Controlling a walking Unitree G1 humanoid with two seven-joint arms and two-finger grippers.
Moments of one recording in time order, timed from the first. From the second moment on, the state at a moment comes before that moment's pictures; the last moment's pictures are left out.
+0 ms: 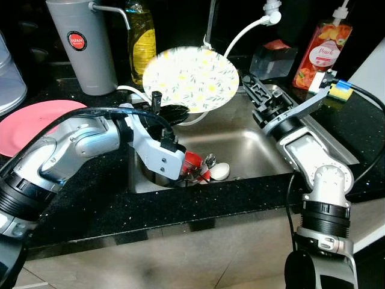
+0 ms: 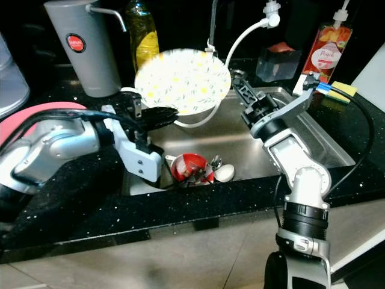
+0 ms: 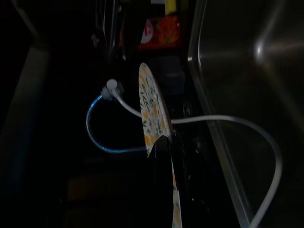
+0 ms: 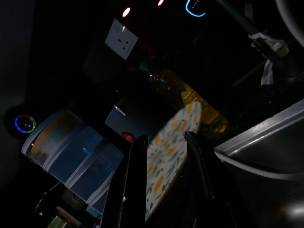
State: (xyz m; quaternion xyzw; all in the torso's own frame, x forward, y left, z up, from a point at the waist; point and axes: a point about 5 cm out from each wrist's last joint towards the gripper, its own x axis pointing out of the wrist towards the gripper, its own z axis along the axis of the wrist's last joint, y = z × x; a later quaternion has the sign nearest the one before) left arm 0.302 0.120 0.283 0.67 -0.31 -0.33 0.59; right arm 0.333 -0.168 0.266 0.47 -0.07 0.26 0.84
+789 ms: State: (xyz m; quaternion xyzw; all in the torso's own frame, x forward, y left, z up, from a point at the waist) left arm 0.301 0.104 0.284 0.65 -0.34 -0.33 0.59; right arm 0.336 -0.148 0.251 0.49 -0.01 0.27 0.83
